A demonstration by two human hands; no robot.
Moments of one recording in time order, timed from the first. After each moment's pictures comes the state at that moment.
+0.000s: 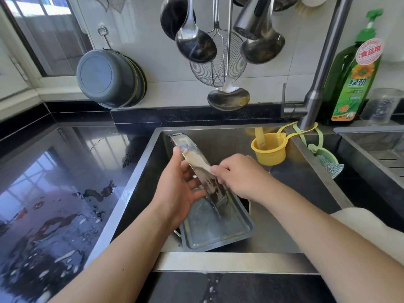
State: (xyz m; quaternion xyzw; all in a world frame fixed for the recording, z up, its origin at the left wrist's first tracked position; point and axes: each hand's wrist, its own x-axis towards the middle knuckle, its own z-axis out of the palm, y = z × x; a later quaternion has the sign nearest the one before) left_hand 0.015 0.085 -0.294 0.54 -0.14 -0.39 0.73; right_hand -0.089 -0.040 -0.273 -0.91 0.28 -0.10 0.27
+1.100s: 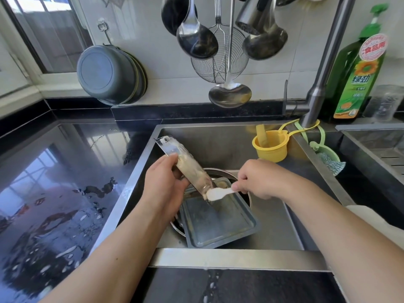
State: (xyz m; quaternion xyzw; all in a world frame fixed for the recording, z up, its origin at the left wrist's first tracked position) left_hand 0.034 0.084 -0.298 0.47 -0.05 -0.33 0.82; right_hand -0.111 -0.067 -0.279 -0.93 0.30 0.06 0.19
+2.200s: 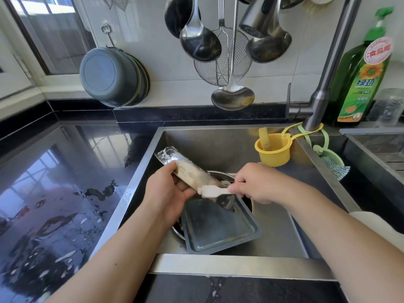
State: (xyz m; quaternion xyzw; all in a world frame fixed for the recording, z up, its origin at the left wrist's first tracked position) left_hand 0.033 0.091 -0.297 0.49 -0.04 -0.39 0.78; right_hand -0.107 -0.064 -0.279 -0.93 0.28 0.04 0.22
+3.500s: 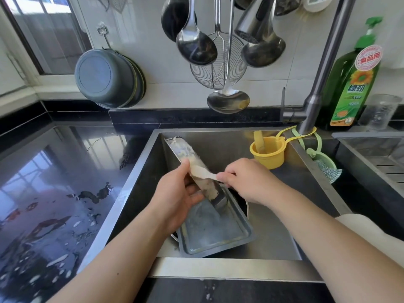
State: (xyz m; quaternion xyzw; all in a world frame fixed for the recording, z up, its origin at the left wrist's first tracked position) left_hand 0.016 0.083 -0.299 0.54 -0.13 -0.40 0.73; right_hand -0.098 -0.055 -0.275 -0.93 0.29 -0.08 0.23
